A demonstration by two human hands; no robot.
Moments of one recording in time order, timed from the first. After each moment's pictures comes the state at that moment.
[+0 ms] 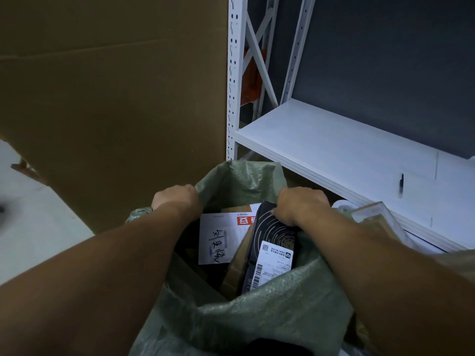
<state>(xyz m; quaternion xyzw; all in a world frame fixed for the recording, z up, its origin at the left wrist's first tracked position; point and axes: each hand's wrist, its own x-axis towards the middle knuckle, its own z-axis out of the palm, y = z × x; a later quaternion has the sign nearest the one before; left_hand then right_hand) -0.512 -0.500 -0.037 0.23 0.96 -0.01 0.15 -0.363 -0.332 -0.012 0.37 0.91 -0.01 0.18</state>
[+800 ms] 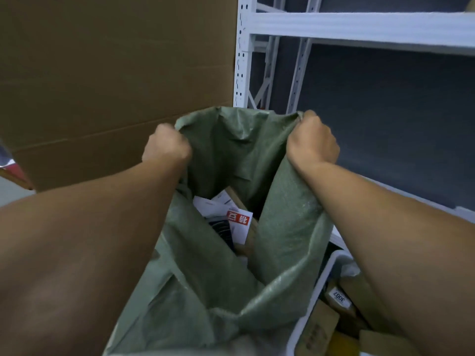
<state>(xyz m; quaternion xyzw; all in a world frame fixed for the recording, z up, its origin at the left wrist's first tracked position) -0.583 -0.486 0.159 0.11 0.91 0.39 -0.04 -0.423 -0.311 0.185 0.42 0.84 -0.13 -0.33</state>
